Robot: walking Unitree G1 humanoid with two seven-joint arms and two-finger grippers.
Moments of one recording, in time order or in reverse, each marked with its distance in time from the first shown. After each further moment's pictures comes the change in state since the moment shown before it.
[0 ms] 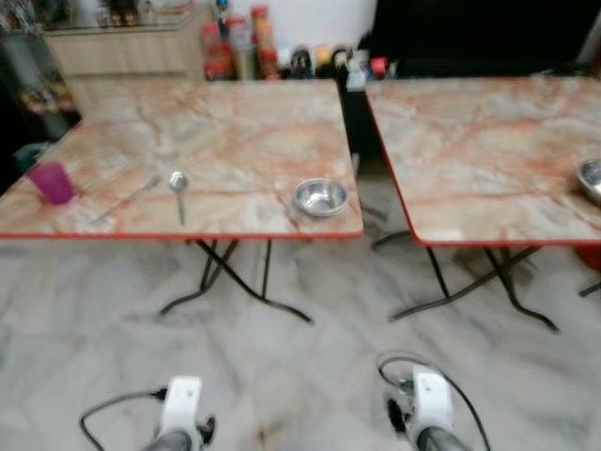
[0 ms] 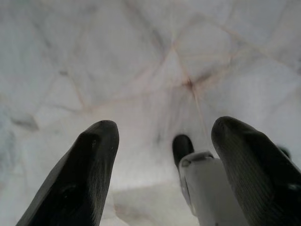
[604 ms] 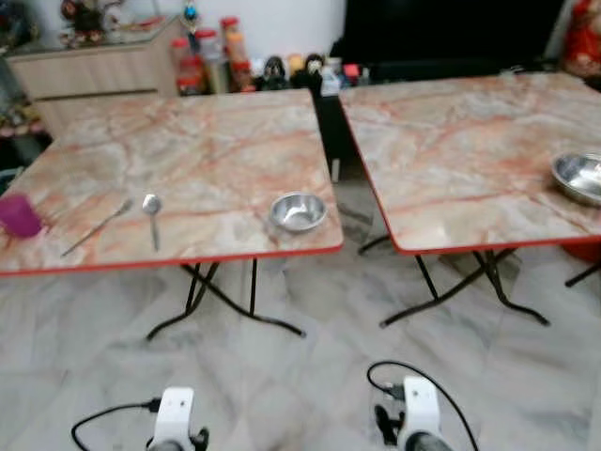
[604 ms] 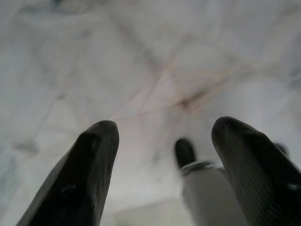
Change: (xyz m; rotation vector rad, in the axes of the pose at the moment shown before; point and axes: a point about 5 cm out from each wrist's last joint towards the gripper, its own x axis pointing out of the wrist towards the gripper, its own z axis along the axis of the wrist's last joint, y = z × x) left arm 0.002 -0.017 0.011 -0.006 -0.032 -0.042; right arm -0.006 -0.021 -0.016 -0.003 0.050 -0.053
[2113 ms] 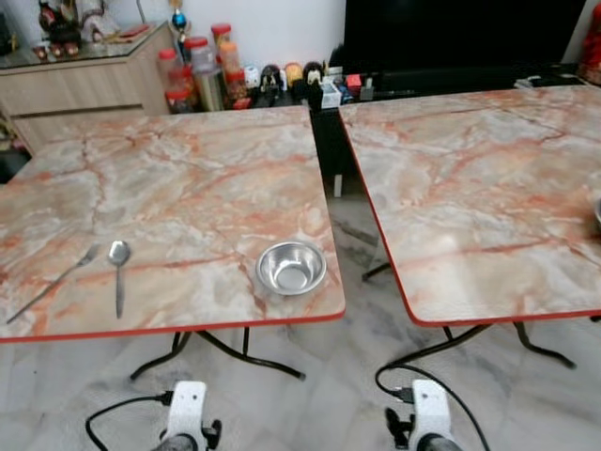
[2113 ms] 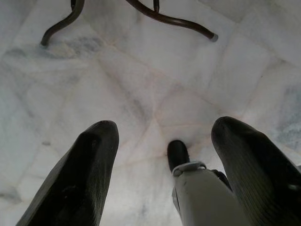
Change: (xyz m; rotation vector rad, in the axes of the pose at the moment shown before) left arm -0.001 0.007 -0.001 0.008 -0.015 0.025; right arm 0.001 0.005 0.004 -0.034 -0.007 0.028
